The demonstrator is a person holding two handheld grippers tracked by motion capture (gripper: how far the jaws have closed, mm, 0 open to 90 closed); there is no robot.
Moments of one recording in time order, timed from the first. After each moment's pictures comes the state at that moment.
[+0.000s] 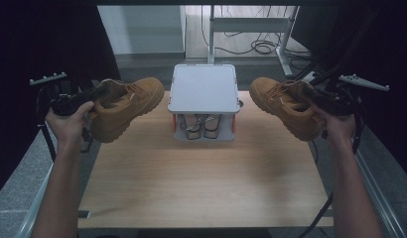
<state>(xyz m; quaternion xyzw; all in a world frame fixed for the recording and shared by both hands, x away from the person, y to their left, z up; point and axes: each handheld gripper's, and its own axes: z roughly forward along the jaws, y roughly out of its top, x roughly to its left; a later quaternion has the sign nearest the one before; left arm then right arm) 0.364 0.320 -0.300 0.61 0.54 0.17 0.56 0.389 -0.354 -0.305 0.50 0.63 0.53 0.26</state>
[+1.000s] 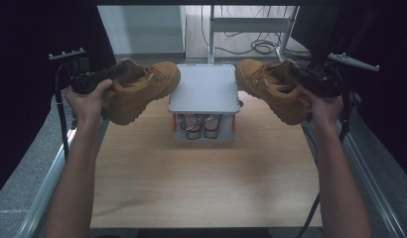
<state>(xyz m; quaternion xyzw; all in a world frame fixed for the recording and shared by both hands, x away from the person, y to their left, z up) 0.400 0.271 -0.265 0.60 0.52 0.16 0.59 0.403 -0.304 -0.261 0.48 0.61 0.57 0.26</state>
